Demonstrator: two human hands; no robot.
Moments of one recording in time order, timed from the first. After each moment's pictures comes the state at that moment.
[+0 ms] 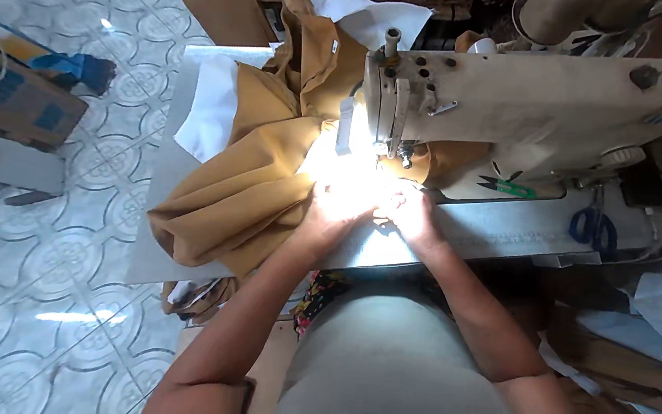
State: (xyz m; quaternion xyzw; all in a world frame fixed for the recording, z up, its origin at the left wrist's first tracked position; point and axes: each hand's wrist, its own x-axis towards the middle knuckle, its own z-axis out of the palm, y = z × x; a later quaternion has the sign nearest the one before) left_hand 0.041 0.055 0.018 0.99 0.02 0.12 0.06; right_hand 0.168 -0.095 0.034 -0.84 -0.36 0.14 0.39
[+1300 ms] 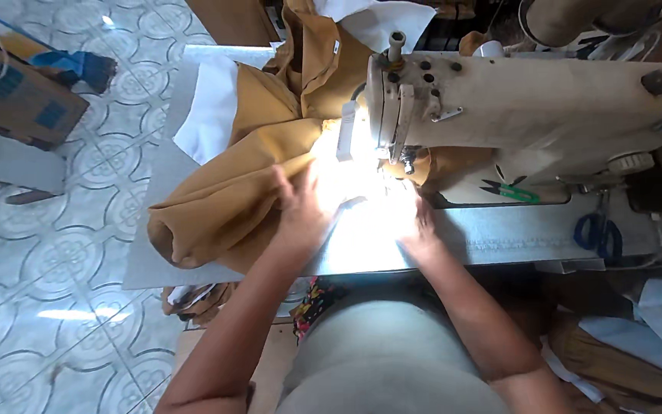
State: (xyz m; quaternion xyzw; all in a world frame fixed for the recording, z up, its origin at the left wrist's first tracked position) left_hand 0.028 0.067 0.041 0.98 0.19 0.12 0.02; right_hand 0.169 -0.081 0.020 -0.86 -0.43 0.04 0.26
